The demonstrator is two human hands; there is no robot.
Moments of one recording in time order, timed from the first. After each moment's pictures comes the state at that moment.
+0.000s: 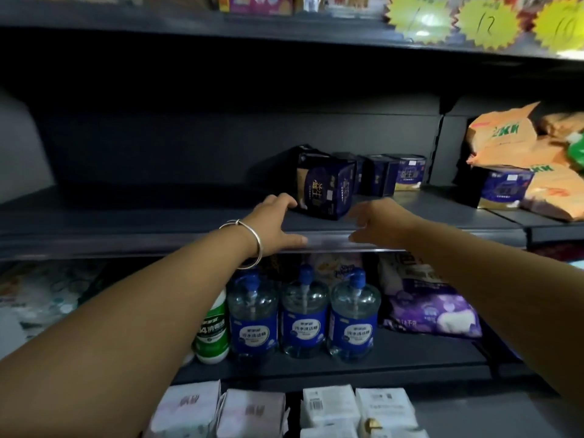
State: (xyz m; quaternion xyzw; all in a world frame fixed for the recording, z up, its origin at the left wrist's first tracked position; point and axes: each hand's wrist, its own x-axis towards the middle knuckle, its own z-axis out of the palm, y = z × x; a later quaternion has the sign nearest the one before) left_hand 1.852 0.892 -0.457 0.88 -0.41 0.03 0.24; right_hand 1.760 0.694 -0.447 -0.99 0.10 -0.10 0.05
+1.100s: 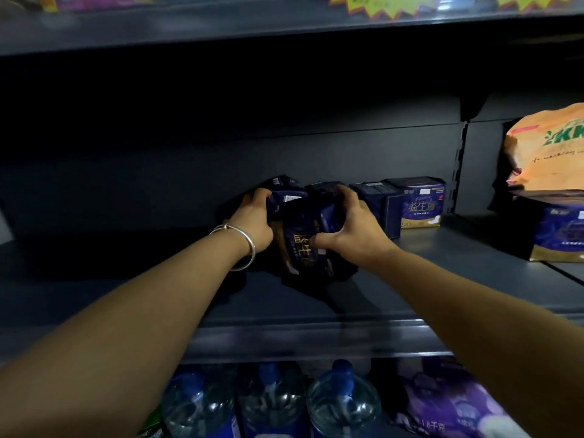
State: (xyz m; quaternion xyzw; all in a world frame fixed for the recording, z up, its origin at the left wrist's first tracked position) left_hand 1.987 0.723 -0.417 0.93 -0.26 0.09 0.24; right_hand 1.903 0.558 -0.446 -0.88 0.07 -0.27 0.38
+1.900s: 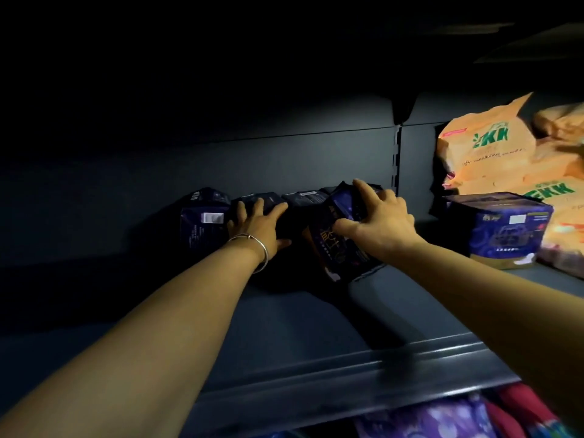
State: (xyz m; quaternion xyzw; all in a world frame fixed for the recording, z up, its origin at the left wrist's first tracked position) left_hand 2.034 0.558 -0.451 0.94 -0.32 0.12 0.10; right_hand 1.875 0.426 -0.432 -0.90 0.23 -0.28 0.23
